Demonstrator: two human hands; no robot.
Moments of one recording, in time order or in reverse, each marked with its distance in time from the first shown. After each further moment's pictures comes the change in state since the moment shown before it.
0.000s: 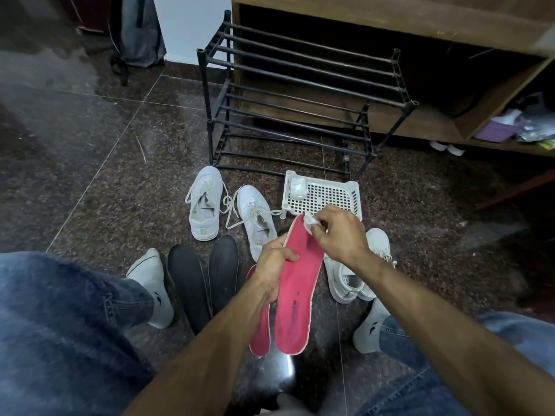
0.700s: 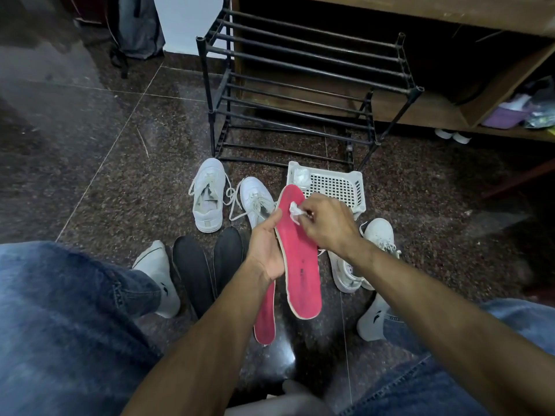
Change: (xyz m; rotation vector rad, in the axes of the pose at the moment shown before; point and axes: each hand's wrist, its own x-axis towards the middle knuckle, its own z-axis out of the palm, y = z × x) left_hand 0.012 0.014 -0.011 -0.483 -0.127 -0.178; right_hand 0.005 -0.026 0.005 -0.014 -0.072 -0.138
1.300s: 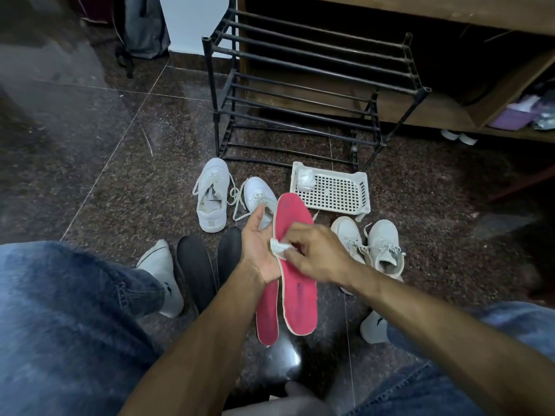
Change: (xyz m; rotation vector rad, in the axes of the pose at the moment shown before) left_hand -0.002 0.010 -0.015 -0.092 -0.109 -0.015; right_hand -0.032 -0.025 0.010 0.209 -0.180 -0.213
